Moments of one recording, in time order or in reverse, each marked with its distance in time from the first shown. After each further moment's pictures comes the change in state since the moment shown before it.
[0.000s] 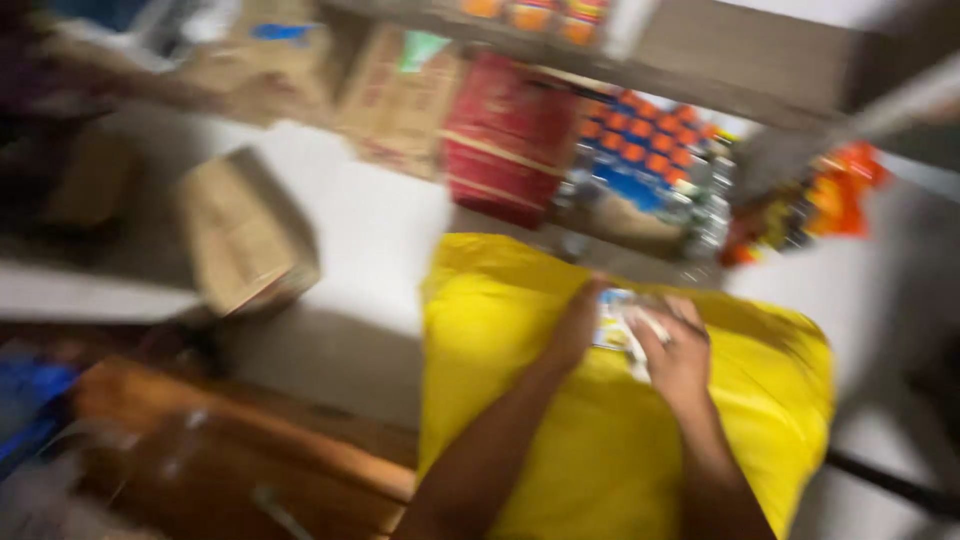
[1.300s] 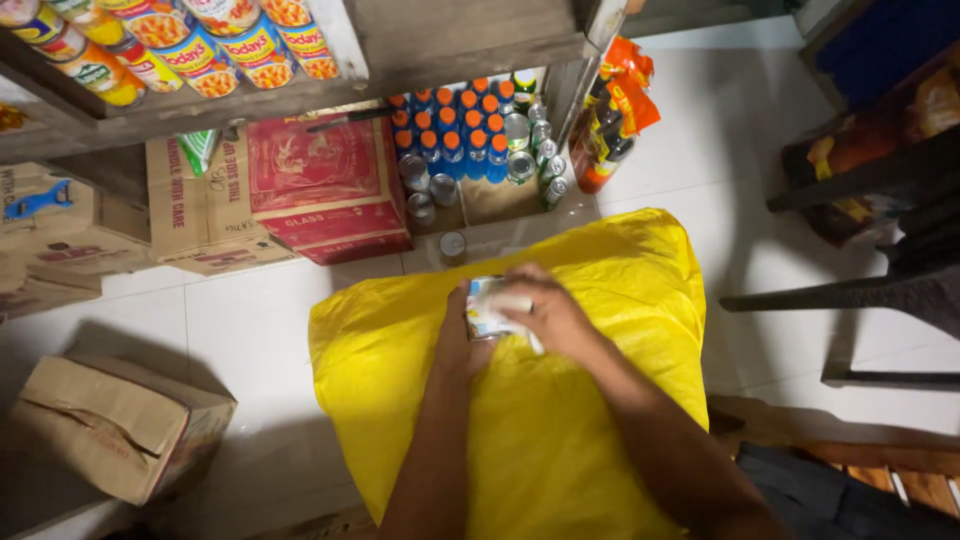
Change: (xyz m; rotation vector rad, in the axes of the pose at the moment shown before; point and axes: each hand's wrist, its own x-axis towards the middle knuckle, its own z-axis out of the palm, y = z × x) left_hand 0.018 -0.005 -0.018 -0.632 -0.055 -0.398; right_hand 0.005 -0.009 -0.012 0.309 -0.084 0.108
